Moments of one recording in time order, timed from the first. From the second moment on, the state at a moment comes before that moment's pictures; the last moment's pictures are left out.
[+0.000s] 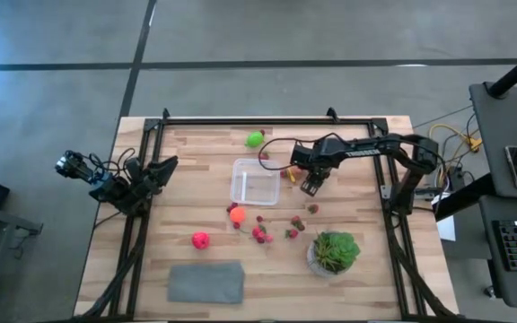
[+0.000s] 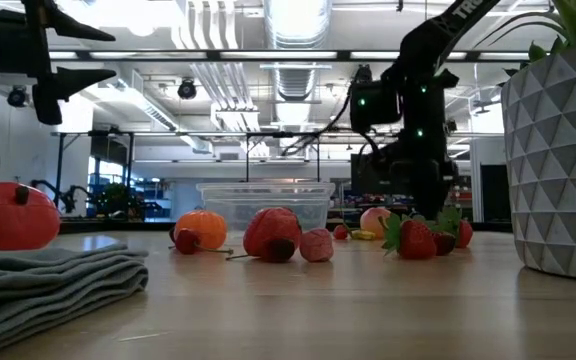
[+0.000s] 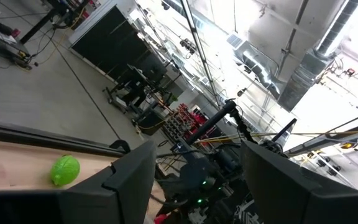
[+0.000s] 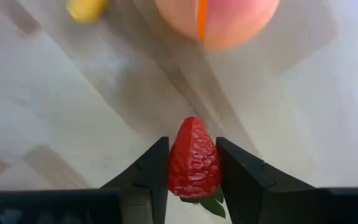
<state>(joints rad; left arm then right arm) -0.51 0.10 0.01 0.60 -1.12 -0.36 -0.32 1.74 1.06 -0.86 0.10 0.28</state>
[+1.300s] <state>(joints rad) -0.51 0.10 0.01 0.59 -1.12 -0.28 -0.22 2.03 1.82 -0.90 -0.25 0.45</state>
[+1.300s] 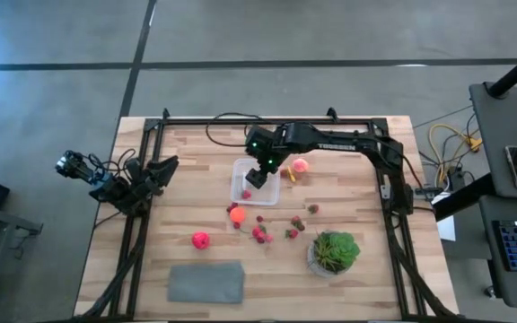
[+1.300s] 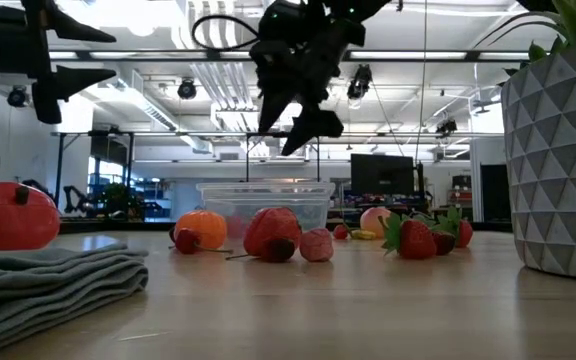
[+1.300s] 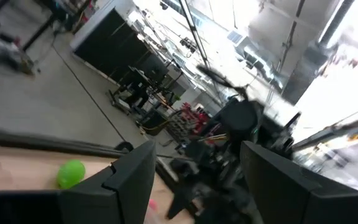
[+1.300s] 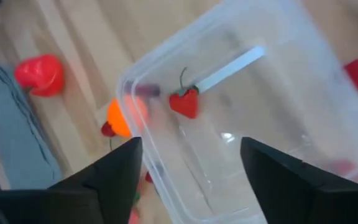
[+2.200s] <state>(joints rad) -0.51 0.31 0.24 -0.44 -0.67 -0.68 -0.22 1.79 1.72 -1.34 0.26 0.43</state>
